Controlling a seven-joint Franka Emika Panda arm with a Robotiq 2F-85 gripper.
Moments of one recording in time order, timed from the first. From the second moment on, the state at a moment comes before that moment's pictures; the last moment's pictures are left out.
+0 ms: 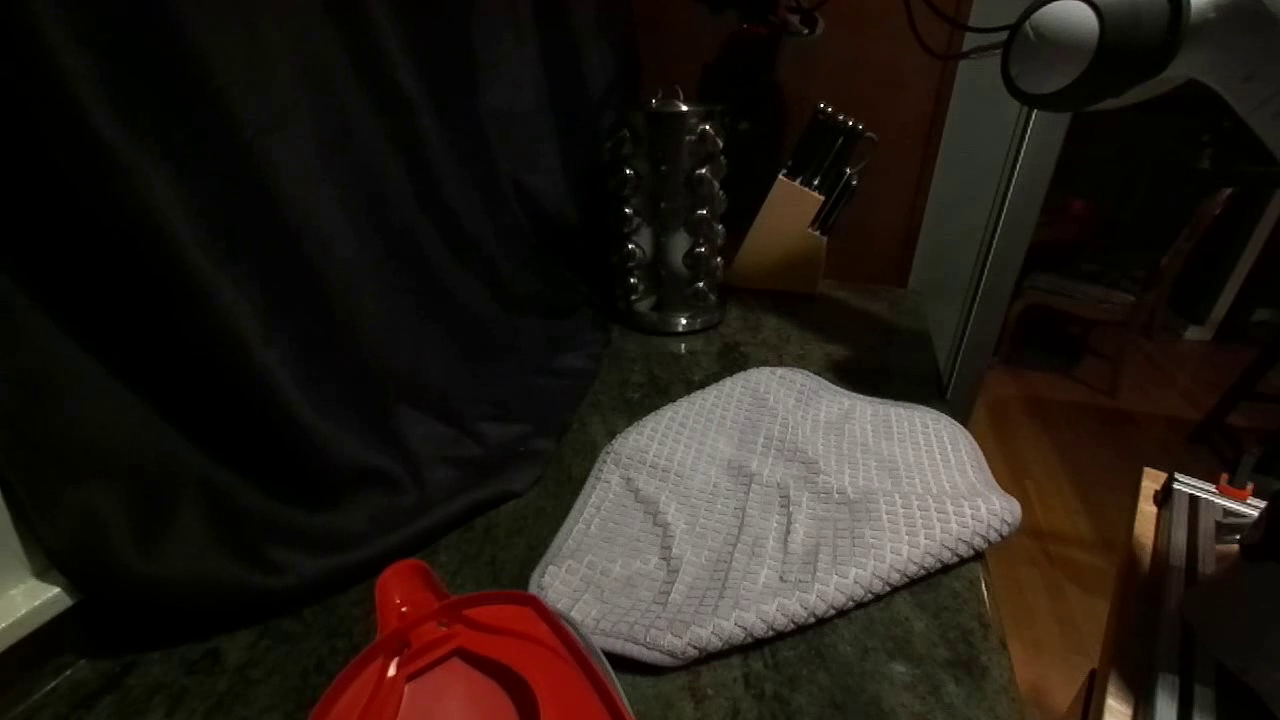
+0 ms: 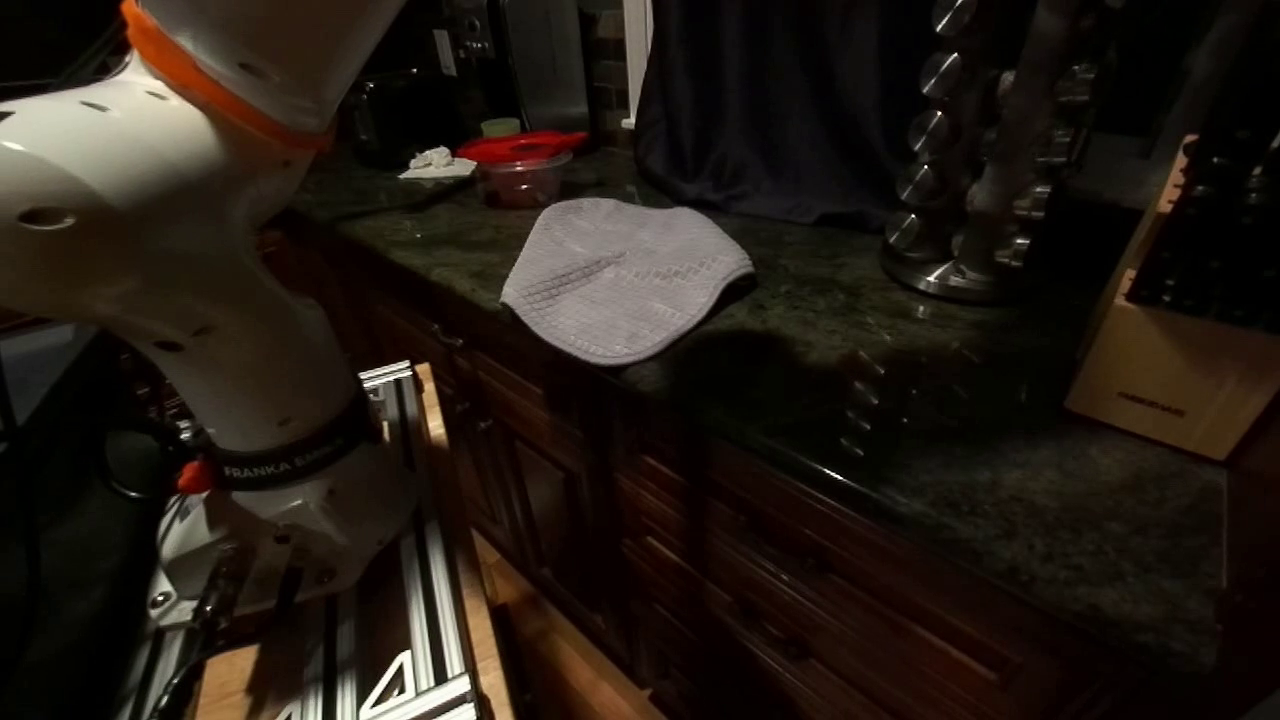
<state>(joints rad) -0.30 0.81 -0.06 -0.58 0.42 1.47 1.22</state>
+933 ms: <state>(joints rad) -0.27 0.81 -0.08 -0.58 0.37 1.52 1.18</state>
